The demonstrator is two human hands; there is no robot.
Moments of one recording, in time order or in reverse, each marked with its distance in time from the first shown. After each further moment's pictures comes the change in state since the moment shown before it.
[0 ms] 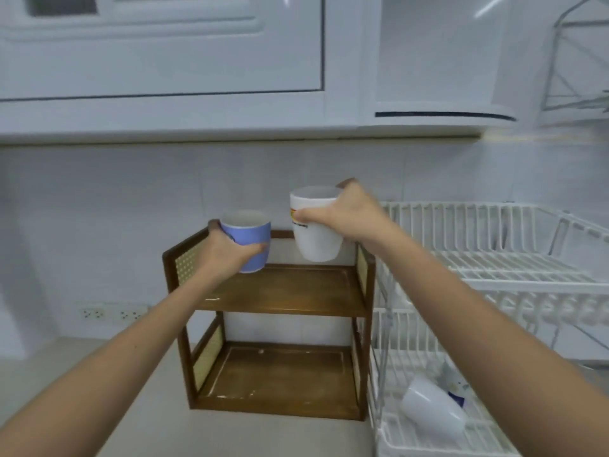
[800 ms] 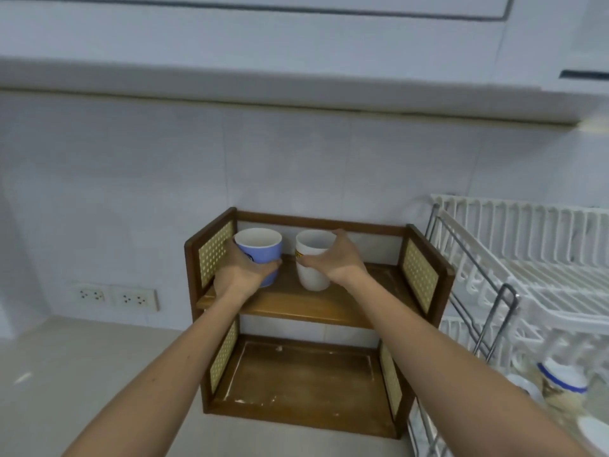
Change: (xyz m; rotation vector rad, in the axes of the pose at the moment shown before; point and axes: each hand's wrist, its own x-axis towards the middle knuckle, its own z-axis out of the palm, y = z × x) left_hand 0.048 -0.119 0.050 -0.002 -0.022 -0.151; right_hand 0.083 0.091 0.189 -0.065 -0.099 0.244
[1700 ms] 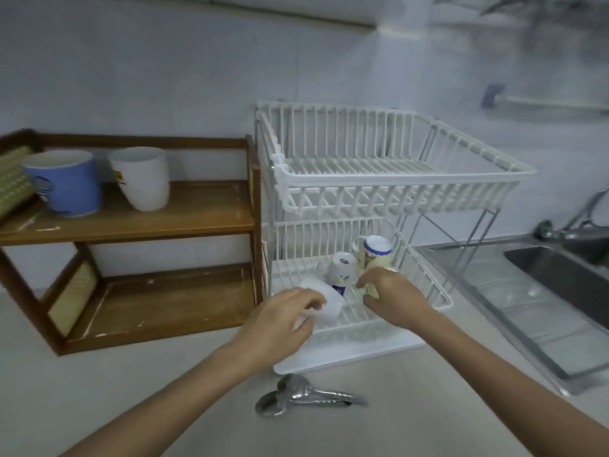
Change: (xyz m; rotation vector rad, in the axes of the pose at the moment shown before) left_hand -0.319 0.100 0.113 -0.092 -0.776 0.851; right_hand -0.236 0.267 -0.228 -0.647 -0.064 0.043
